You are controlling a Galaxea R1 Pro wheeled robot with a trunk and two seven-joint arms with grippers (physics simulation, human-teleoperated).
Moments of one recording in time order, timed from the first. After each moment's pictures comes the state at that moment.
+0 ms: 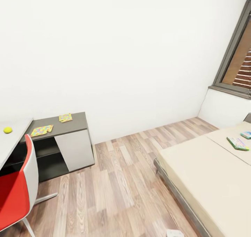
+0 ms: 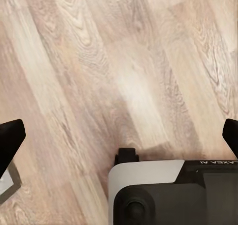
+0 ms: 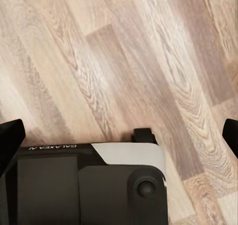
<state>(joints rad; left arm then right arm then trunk) -0.33 0.05 0.00 -0.20 0.00 0.00 -0.01 -0.42 0.06 -0.03 -0.15 -0.04 0.15 -0.06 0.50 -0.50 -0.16</state>
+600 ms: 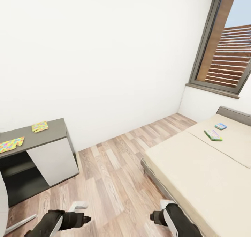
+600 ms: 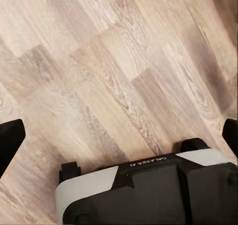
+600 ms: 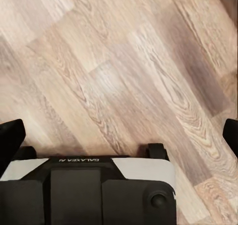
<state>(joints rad) -0.37 0.12 0.01 -0.67 0.01 0.56 -0.41 -0.43 0.09 -0.03 -0.62 -0.05 0.64 -0.06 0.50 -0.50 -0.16</state>
